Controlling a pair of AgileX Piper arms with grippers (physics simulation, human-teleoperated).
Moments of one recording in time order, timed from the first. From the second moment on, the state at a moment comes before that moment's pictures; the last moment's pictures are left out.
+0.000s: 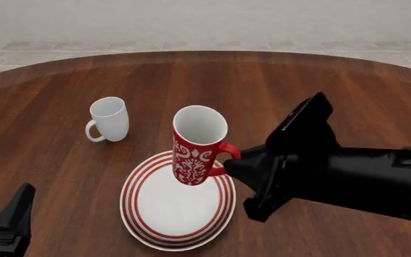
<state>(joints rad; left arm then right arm) -0.03 0.00 -0.02 0.01 -0.03 0.92 1.02 -0.83 0.42 0.06</state>
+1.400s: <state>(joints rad) -0.03 0.00 -0.02 0.01 -0.04 0.87 1.17 -0.69 0.23 0.13</state>
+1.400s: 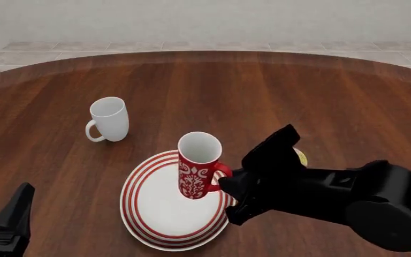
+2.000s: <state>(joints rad) -0.03 0.00 -0.02 0.01 -0.05 0.84 1.24 -0.68 0.17 0.13</state>
